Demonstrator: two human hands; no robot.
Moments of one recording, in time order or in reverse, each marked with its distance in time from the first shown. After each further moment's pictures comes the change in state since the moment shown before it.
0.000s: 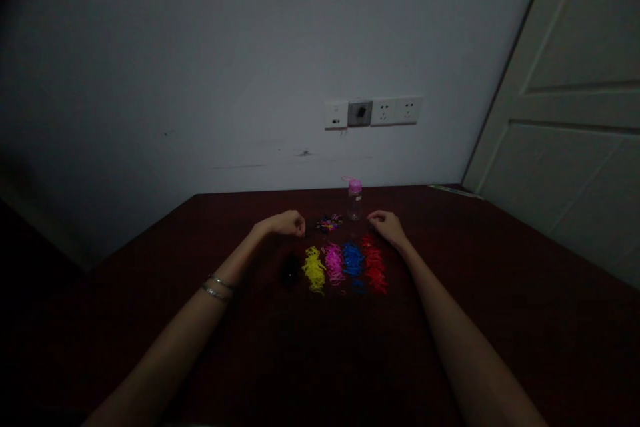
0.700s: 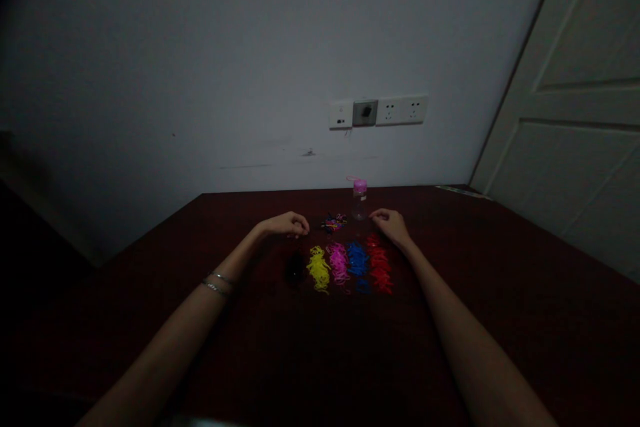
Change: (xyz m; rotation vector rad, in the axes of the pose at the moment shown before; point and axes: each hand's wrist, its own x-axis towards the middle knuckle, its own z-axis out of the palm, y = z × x) left_hand -0.008 -0.024 0.003 -0.347 -0.089 -0.005; right_hand -0.004 -0.018 0.000 -0.038 0.040 -0.025
